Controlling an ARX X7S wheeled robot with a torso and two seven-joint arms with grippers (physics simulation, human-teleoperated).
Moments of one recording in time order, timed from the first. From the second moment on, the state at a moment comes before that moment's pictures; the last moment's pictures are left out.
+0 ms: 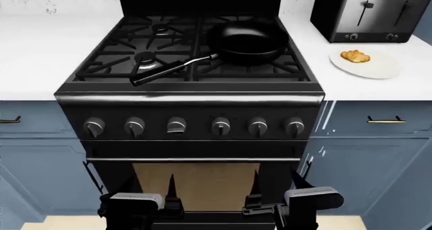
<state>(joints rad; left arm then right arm) 0.01 -0.07 0.06 -0.05 -0.14 0.04 0.03 0.01 0.07 -0.10 0.07 0.04 -0.08 0.01</state>
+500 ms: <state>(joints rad) 0.00 -0.09 0.10 -0.04 -0.14 -0.01 -0.05 0.02 0.09 -0.13 0.05 0.13 -0.06 0.02</state>
